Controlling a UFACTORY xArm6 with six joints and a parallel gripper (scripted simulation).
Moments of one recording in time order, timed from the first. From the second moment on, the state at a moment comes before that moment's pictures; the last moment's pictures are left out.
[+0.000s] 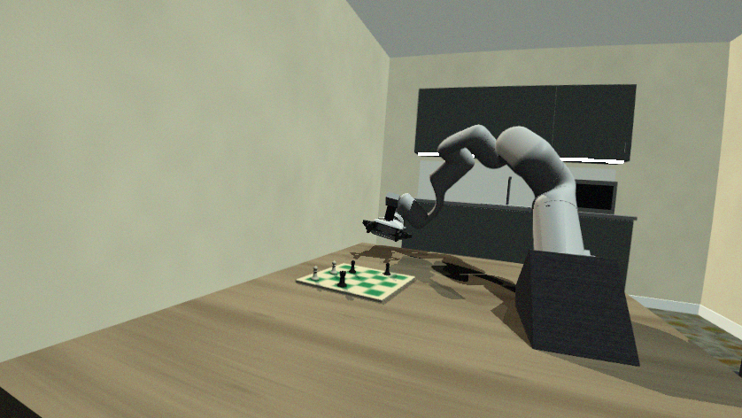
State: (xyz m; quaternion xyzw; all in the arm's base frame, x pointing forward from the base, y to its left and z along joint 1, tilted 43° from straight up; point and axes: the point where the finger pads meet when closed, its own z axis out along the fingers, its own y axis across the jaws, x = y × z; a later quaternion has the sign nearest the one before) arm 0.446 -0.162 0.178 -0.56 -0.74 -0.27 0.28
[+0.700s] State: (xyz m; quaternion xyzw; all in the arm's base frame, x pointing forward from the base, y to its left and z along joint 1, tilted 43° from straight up) arm 0.445 -0.125 0.218 -0.56 -0.74 -0.27 0.28
